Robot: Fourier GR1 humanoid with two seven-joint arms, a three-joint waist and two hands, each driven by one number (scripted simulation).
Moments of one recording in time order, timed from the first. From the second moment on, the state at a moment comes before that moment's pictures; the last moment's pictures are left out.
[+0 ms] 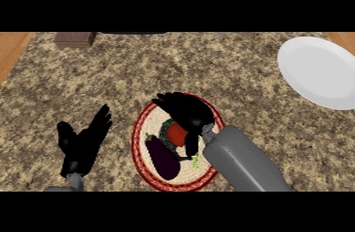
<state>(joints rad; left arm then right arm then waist) 0.01 0.15 -0.11 -1.46 0.16 0.08 0.23 -0.63 -0.02 0.55 -1.15 0.80 0.32 0.14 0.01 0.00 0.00</state>
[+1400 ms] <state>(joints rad) 0.02 0.12 -0.08 -1.46 0.11 0.07 0.23 -0.67 0.00 0.33 -0.91 0.94 -0.01 0.42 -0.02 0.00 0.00</state>
